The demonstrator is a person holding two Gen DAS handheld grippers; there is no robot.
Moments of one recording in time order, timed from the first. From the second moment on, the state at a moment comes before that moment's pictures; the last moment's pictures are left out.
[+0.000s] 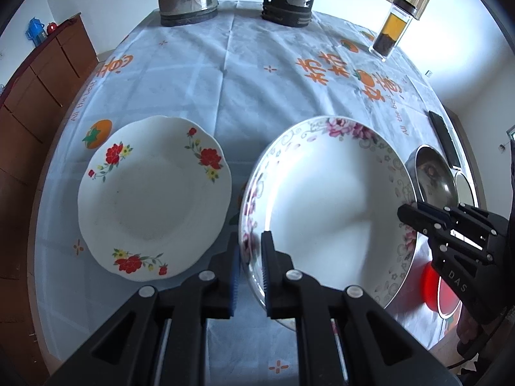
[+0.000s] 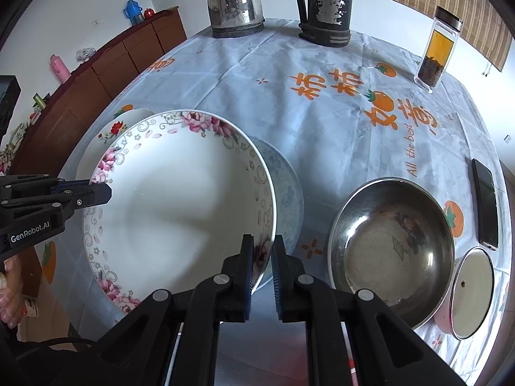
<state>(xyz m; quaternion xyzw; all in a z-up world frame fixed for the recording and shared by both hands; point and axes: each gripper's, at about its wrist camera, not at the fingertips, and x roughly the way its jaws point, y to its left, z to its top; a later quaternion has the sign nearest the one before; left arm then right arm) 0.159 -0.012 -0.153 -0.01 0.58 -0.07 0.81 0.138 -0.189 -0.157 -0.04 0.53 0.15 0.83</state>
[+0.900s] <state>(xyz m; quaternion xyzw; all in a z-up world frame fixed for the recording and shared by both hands) 0.181 -0.019 -0.173 0.00 0.60 -0.08 0.80 0.164 -0.188 -0.172 -0.05 0.55 0.14 0.82</state>
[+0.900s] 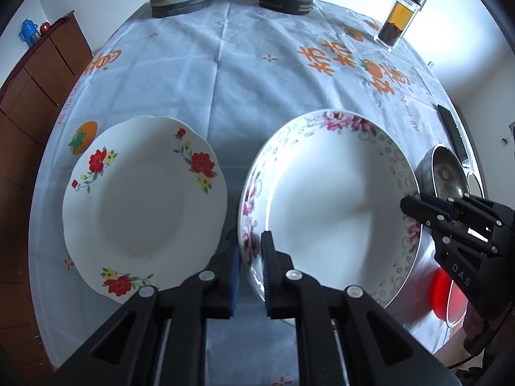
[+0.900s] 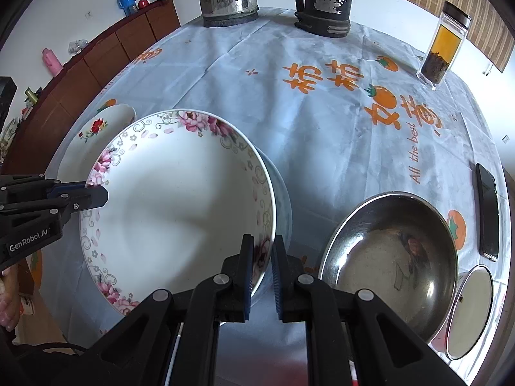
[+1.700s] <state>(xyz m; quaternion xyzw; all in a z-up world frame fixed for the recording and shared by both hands) 0.188 -0.019 -0.182 0.00 0.61 -0.08 0.79 0.175 -0.186 -0.178 -0.06 0.56 0.14 0.82</state>
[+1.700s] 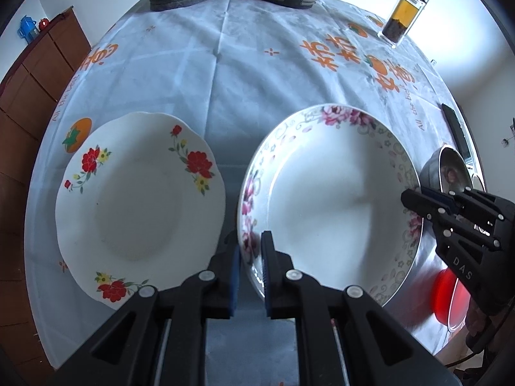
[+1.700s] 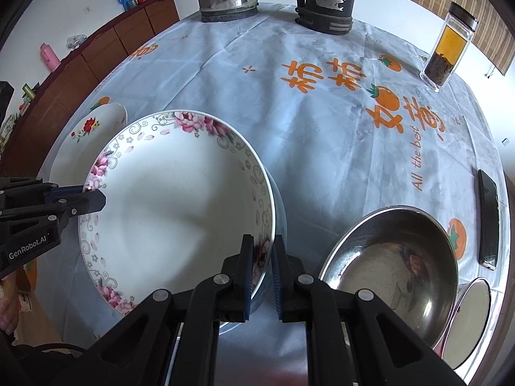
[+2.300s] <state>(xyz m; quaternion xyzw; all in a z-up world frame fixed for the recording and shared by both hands) 0.187 -0.020 -0.188 0.00 0.61 -0.07 0.79 0.180 -0.185 -0.183 -0.07 0.56 0.14 0.82</state>
